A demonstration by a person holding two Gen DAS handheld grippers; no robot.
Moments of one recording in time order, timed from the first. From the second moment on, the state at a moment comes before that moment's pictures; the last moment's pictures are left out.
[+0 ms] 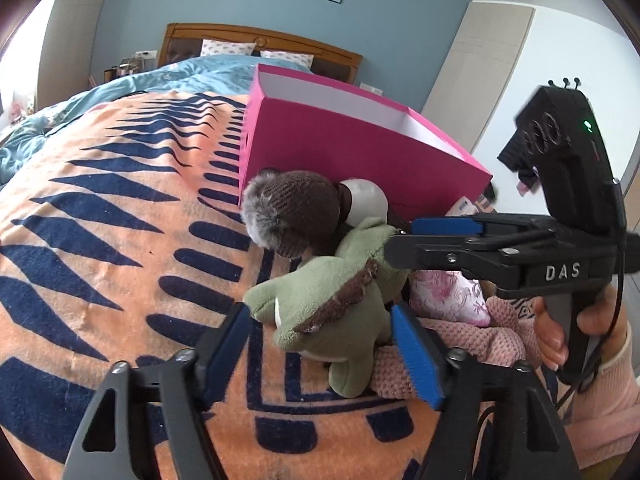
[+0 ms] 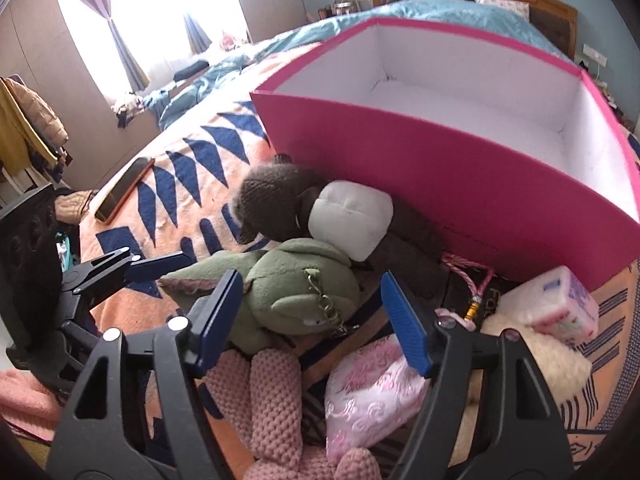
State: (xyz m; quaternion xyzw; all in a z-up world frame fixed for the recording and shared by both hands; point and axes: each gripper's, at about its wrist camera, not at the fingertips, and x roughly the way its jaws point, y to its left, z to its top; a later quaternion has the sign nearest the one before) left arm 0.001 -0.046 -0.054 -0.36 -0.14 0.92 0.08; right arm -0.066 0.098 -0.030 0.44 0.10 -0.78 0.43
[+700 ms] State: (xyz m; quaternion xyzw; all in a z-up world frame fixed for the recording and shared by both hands) left arm 0.001 -0.047 -0.017 -0.31 -0.12 0.94 0.11; right arm -0.041 0.109 -0.007 0.41 0.07 -0.78 0.46
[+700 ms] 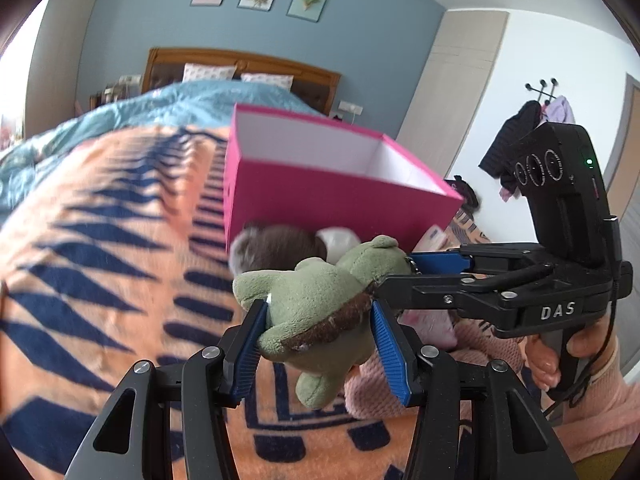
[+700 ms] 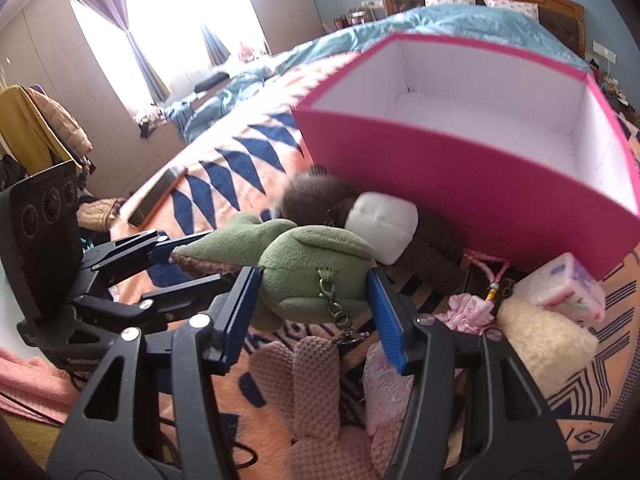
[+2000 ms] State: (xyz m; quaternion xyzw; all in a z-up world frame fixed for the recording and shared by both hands) left arm -0.176 -0.031 0.031 -0.35 0.02 0.93 0.11; right arm -0.196 0.102 0.023 0.41 0.01 -0.82 0.41
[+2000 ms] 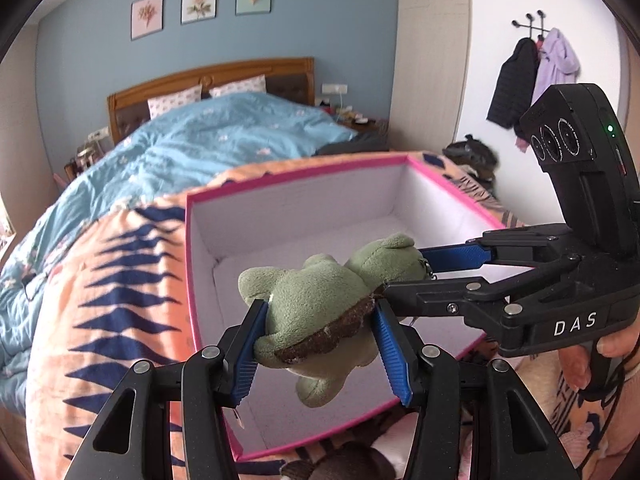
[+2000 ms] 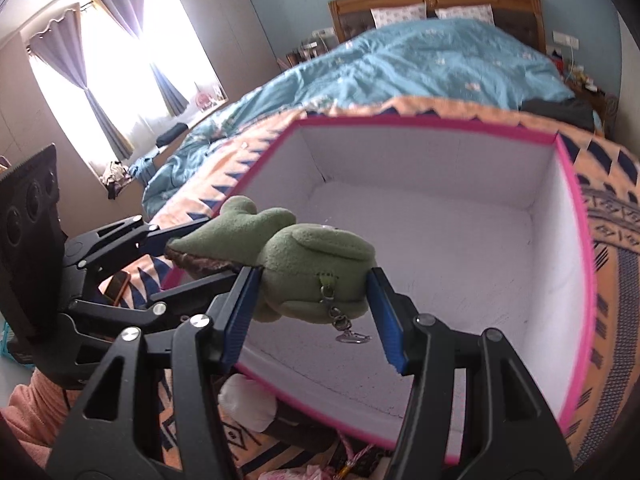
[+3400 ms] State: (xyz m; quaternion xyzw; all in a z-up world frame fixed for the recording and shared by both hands) left arm -0.066 -0.062 -0.027 -0.35 -0.07 0.93 0.11; right arm -0.111 0.118 -0.025 0.45 0.04 -0.78 0.44
